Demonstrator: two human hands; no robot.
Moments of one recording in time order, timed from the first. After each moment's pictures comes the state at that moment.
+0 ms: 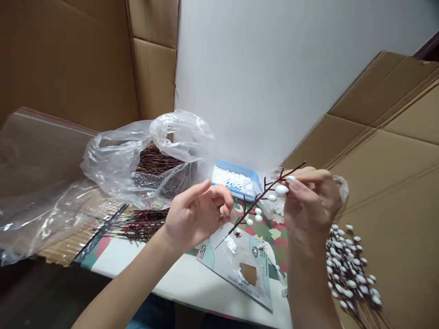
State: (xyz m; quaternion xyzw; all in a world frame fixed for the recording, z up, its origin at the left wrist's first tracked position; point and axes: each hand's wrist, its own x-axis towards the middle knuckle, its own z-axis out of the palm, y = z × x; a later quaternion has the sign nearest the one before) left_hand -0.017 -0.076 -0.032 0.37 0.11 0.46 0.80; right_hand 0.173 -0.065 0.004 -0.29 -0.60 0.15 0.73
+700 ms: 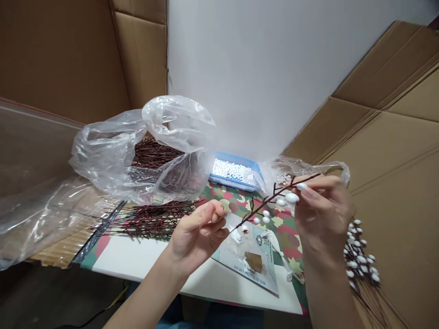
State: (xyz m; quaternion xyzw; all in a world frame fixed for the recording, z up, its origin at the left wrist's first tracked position) left_hand -0.011 -0.094 -0.081 0.18 0.10 0.47 0.86; right_hand 0.185 -0.083 -0.027 -0.35 -0.58 0.18 0.72
